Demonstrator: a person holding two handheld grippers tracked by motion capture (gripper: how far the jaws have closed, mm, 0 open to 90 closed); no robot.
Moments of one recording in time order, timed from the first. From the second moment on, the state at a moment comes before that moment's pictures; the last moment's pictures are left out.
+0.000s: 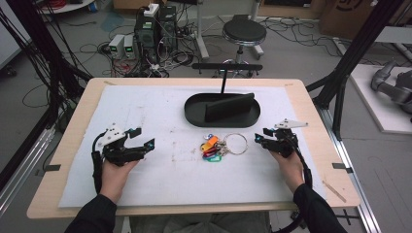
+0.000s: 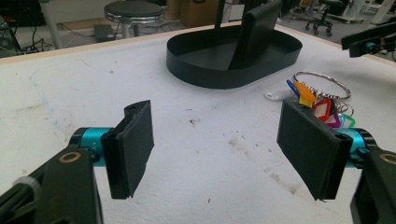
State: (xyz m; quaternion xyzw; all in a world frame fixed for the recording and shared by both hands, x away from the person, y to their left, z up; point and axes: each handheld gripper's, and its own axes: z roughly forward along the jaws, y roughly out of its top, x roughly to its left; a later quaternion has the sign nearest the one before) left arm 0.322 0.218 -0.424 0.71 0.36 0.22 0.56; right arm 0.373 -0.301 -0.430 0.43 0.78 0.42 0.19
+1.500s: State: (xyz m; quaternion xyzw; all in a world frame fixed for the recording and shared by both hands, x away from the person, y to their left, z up) left arm 0.324 0.208 -0.423 0.72 0.35 0.21 0.56; right arm 0.384 -0.265 -0.431 0.40 0.81 0.41 0.16
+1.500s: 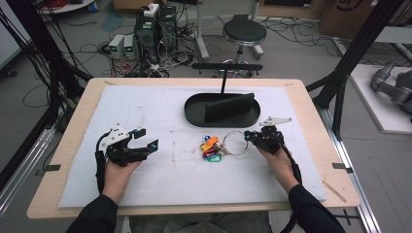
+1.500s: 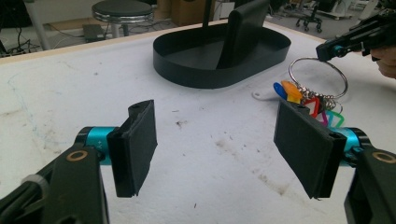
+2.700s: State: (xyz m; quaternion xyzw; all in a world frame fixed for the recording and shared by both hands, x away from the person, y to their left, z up) left arm 0.330 0.172 -0.419 0.74 0.31 0.19 0.56; right arm 0.390 -0.254 -0.445 0.40 0.82 0.37 0.17
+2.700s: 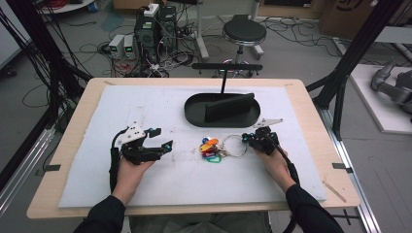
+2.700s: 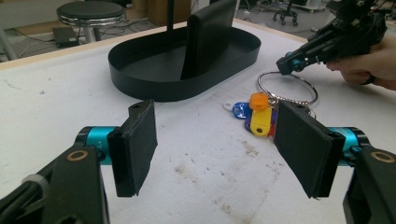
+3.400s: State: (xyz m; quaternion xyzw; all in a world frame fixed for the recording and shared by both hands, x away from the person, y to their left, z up) left arm 0.331 0.170 -0.419 0.74 0.31 0.18 0.57; right arm 0.380 -0.261 -0.427 0.39 0.78 0.48 0.11
